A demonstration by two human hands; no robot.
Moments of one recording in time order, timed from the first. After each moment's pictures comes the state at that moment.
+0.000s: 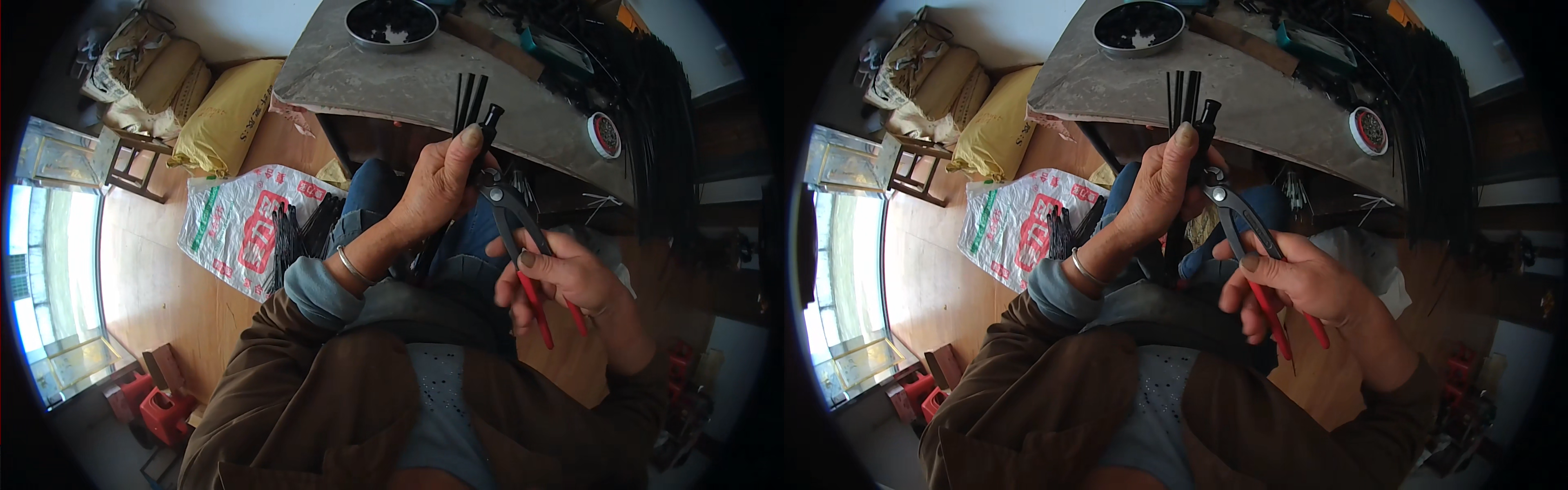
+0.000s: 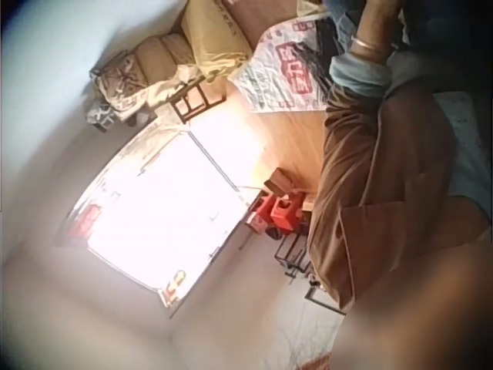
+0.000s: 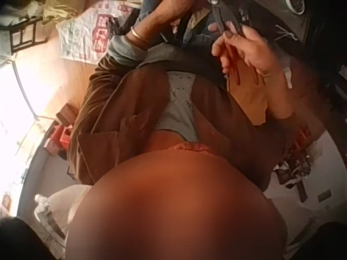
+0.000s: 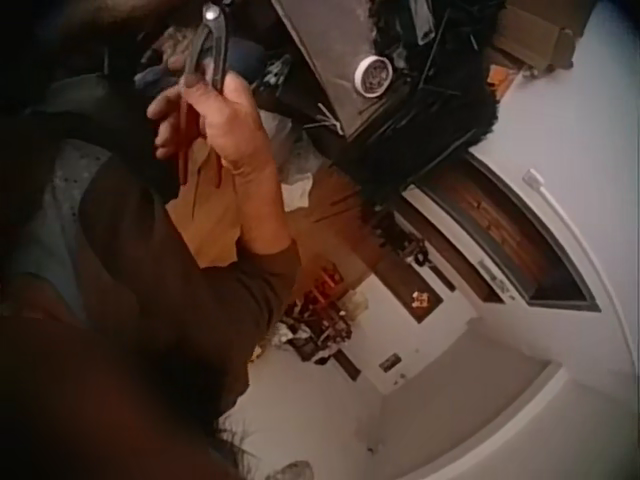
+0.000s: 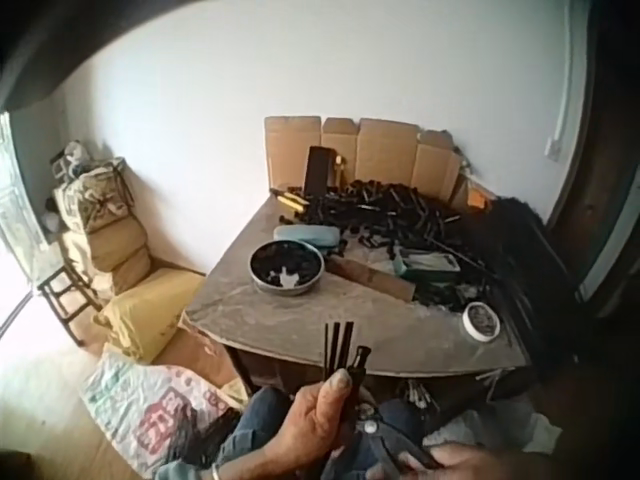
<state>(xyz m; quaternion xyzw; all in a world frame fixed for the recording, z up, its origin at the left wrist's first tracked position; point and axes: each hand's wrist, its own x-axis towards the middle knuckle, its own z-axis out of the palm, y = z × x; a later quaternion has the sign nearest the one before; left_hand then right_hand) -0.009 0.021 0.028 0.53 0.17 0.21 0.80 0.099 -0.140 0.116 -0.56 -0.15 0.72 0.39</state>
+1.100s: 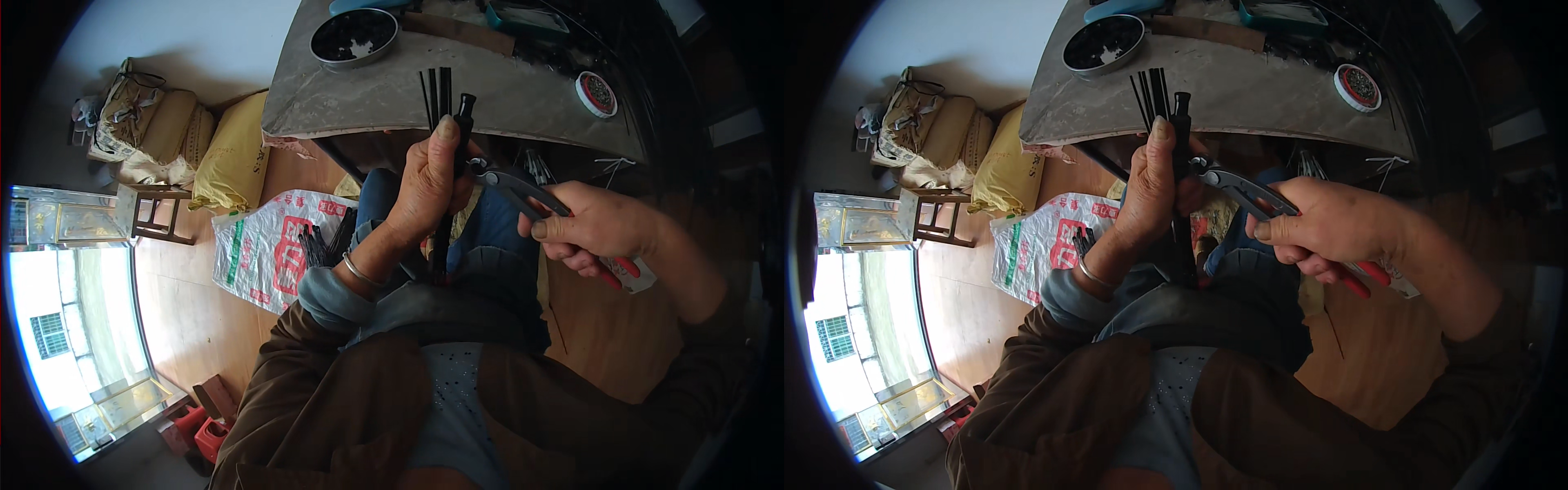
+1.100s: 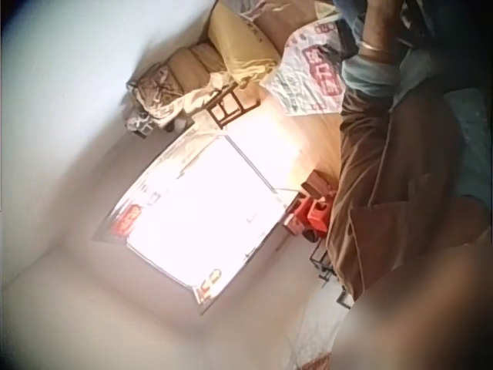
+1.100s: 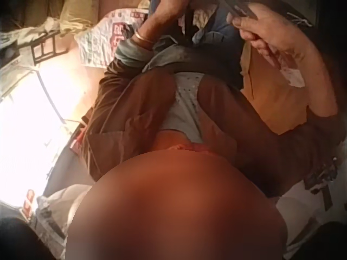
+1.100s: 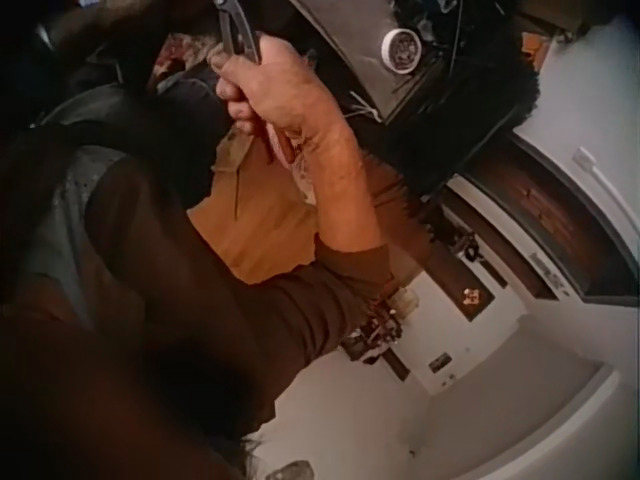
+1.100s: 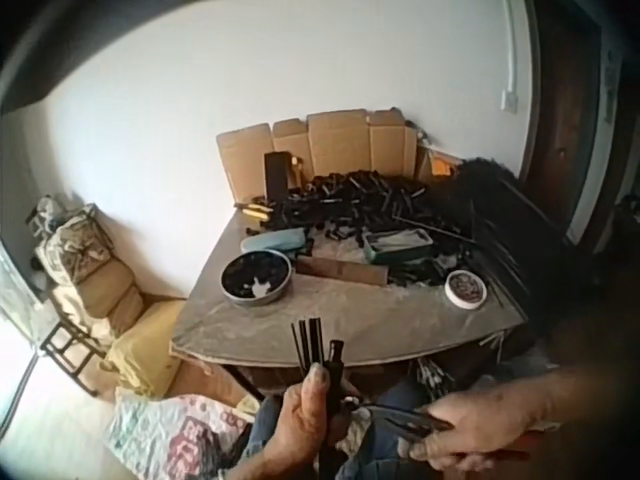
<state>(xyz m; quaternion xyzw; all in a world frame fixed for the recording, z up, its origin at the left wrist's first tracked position) 0.005 0.019 0.020 0.51 0.18 0.18 0.83 0.137 -0.131 0.138 -0.65 -0.24 0.69 0.22</state>
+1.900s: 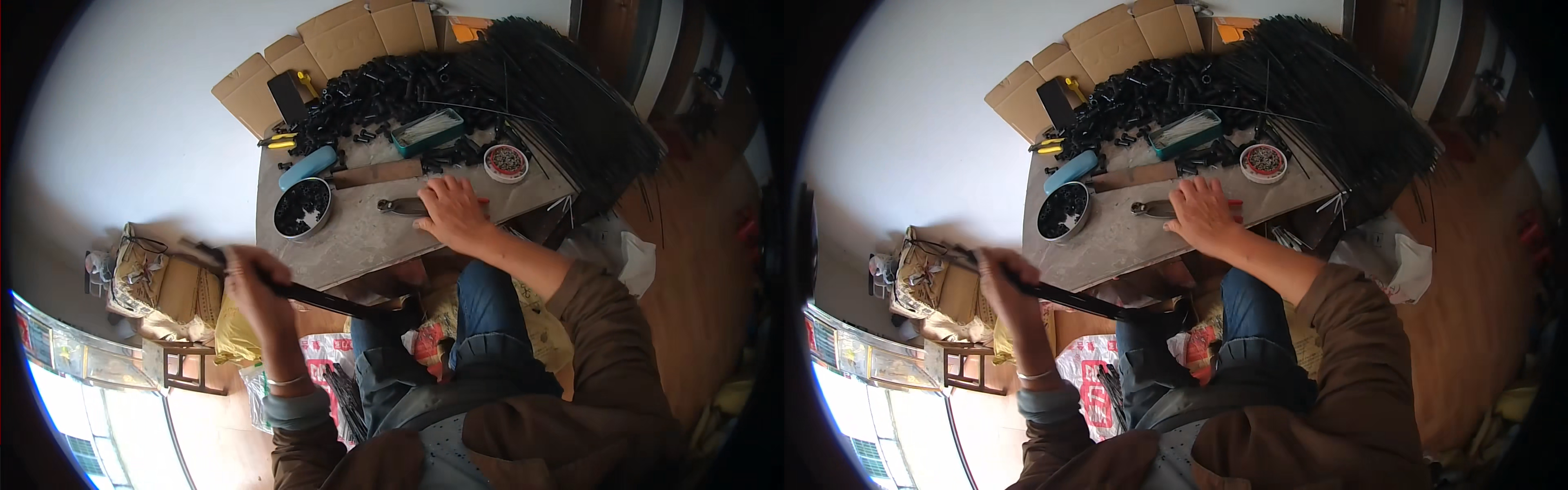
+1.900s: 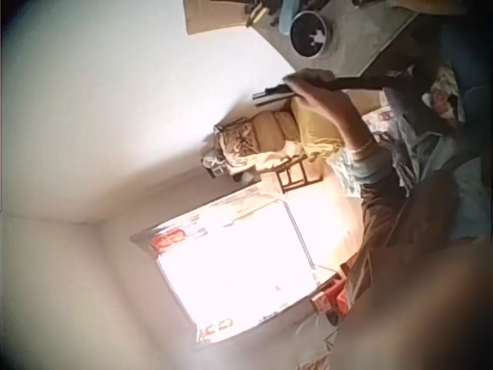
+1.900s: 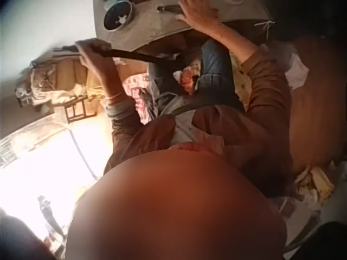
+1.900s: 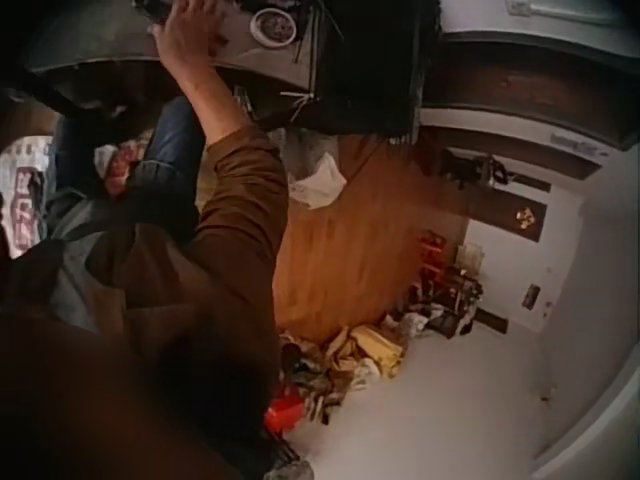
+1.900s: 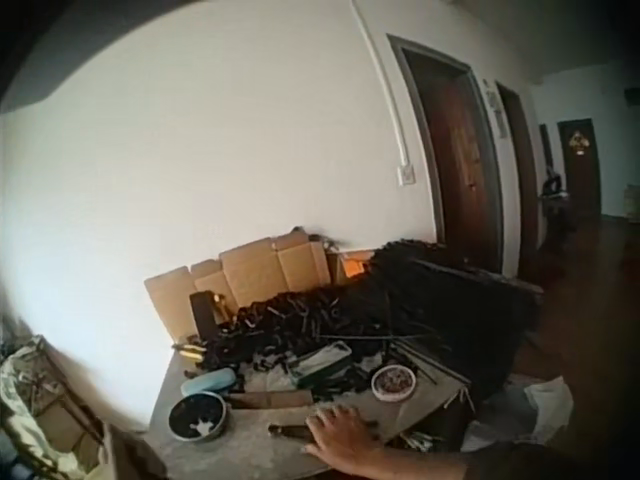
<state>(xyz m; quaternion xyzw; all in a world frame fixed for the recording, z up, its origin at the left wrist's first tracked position) -0.015 0.117 0.107 0.53 0.20 0.51 0.65 0.214 -0.058 0.012 -0.78 -0.52 -0.25 0.23</state>
